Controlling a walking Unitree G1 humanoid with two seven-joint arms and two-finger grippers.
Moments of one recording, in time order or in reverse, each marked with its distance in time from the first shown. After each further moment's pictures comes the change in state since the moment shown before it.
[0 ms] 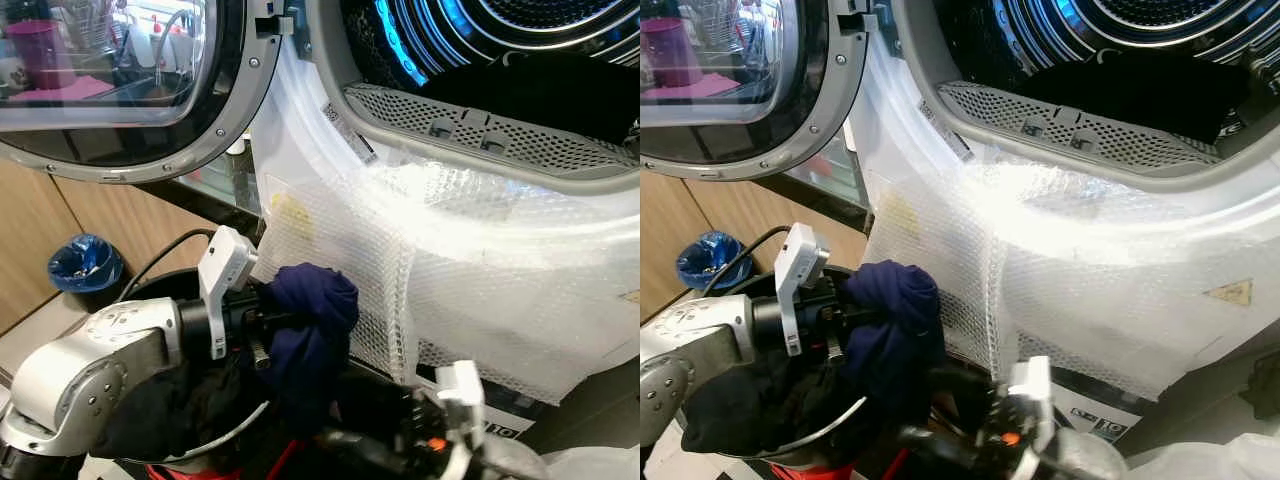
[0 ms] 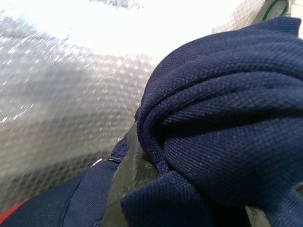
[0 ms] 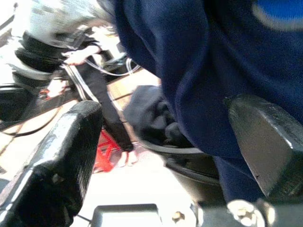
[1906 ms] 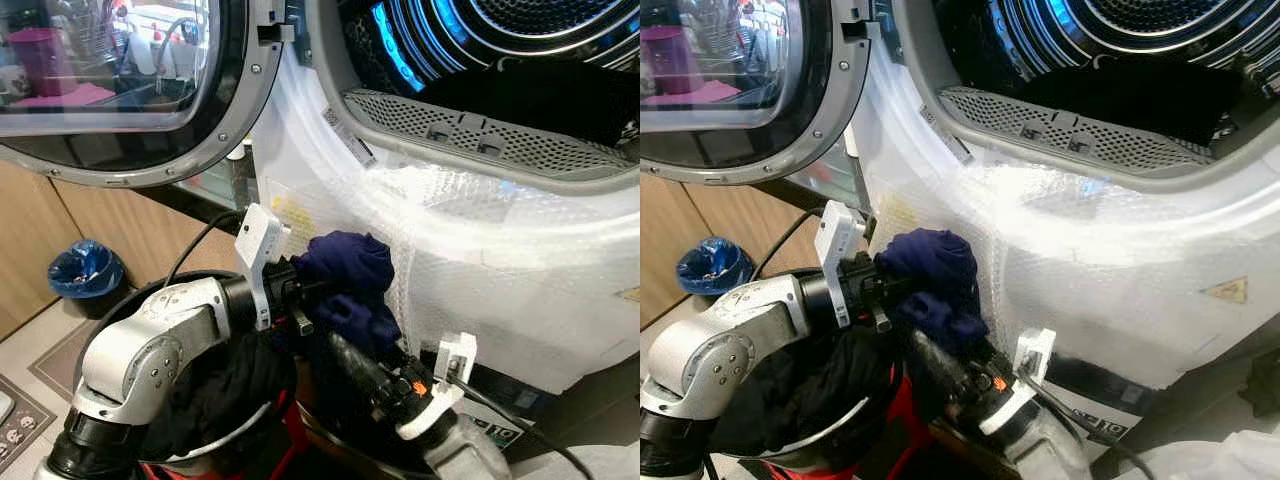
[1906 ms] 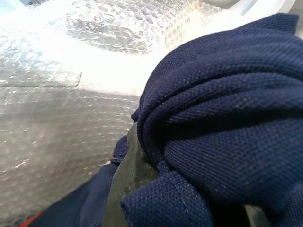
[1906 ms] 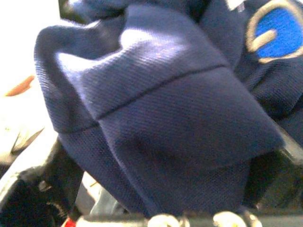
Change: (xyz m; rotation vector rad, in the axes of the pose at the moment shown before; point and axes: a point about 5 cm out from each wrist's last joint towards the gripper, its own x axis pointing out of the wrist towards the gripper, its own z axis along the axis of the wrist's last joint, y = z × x) left arm 0.029 0.011 0.008 -0.014 -0.114 0.047; right arm 0.020 -0.010 0.020 0.142 -0.337 -0.156
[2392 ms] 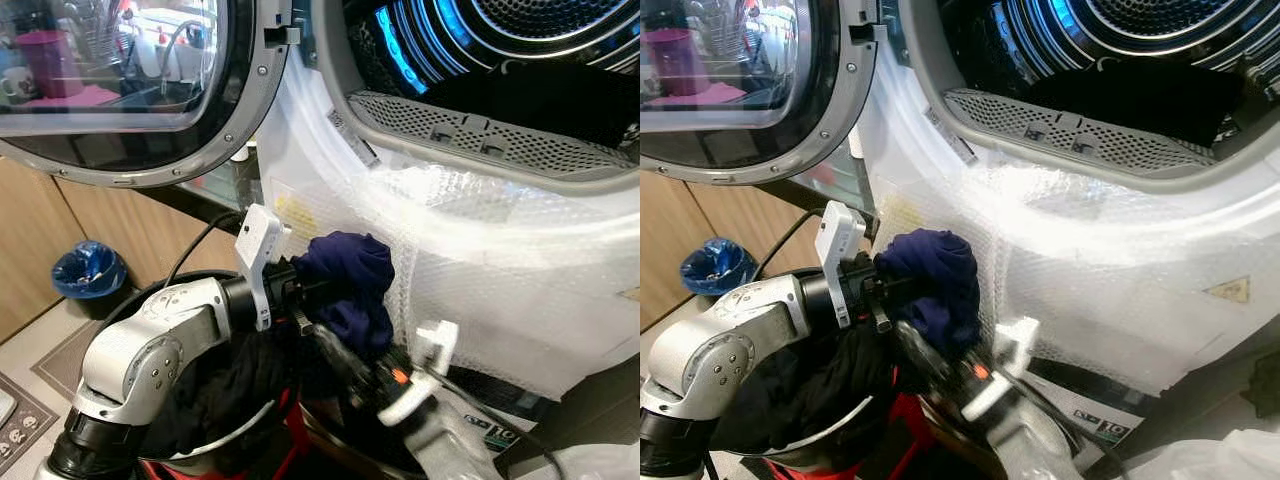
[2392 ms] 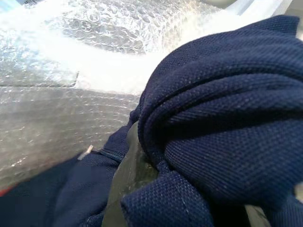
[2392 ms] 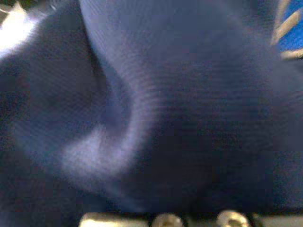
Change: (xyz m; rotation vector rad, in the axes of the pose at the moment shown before) left arm 0.002 -0.001 -0.001 -0.006 -0.002 -0.007; right arm 0.032 -0.005 -0.009 -0.090 0.015 -0.153
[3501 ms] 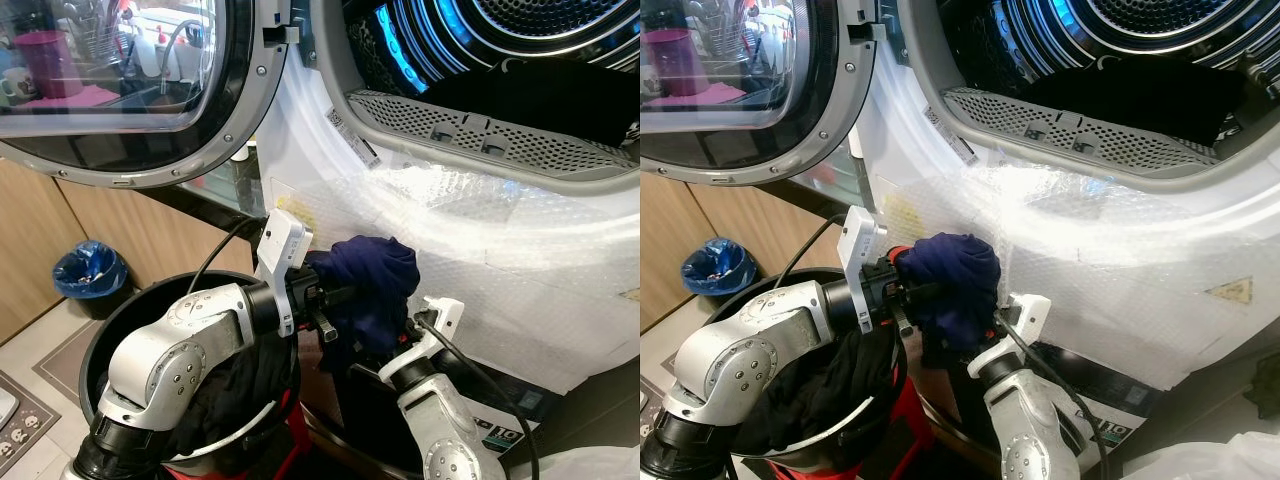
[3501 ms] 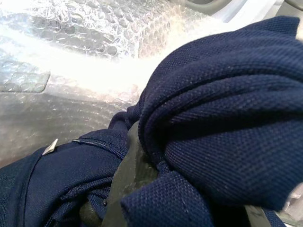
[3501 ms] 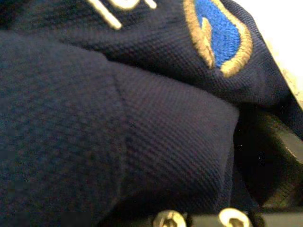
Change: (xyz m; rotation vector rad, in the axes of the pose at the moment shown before) left arm 0.015 -0.013 -0.003 -0.040 -0.030 -0.033; right arm 0.011 -0.028 0.017 0.088 -0.121 -0.232
